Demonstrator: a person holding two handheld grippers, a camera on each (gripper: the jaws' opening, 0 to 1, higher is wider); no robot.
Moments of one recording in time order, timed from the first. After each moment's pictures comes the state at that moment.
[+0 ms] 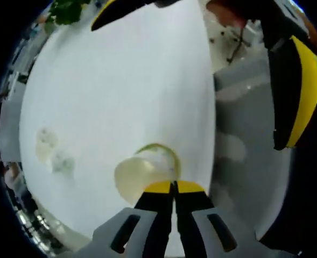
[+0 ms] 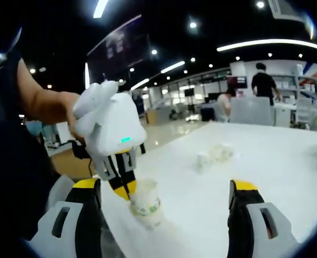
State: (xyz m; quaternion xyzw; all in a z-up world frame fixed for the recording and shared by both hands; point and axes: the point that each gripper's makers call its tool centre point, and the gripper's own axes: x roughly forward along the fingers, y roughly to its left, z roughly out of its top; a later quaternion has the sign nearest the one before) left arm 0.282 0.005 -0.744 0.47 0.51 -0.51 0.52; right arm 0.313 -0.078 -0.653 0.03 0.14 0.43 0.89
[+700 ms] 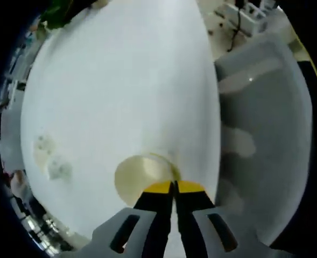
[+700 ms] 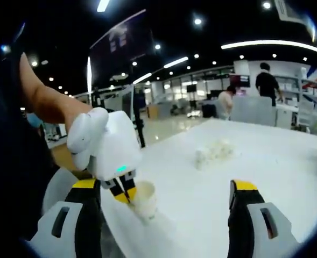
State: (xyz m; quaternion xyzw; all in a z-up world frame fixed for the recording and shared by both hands) left arm 0.282 0.008 -0.775 0.51 0.49 -0.50 0.51; right arm 0.313 -0.081 -0.662 0.00 0.15 0.43 0.89
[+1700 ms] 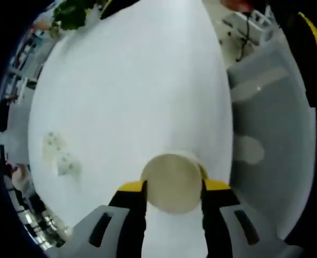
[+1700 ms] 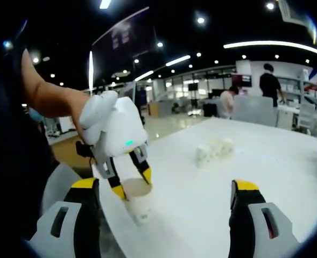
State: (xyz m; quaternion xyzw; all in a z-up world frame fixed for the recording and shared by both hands) left arm 0.302 0.012 -0.764 0.48 0.46 -0.49 0.55; right arm 0.309 -0.082 -0.666 -0.01 0.16 0.44 0.89
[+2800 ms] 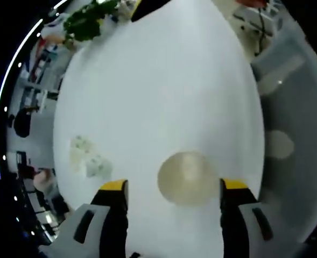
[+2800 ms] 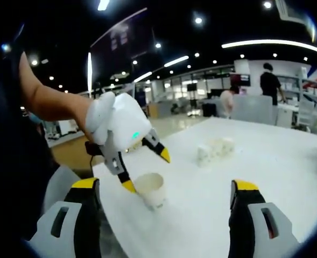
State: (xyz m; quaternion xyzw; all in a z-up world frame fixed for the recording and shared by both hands) left arm 0.347 0.018 -0.756 0.54 0.39 -0.45 0.60; right arm 0.307 -0.078 -0.667 0.00 0.16 0.44 0.89
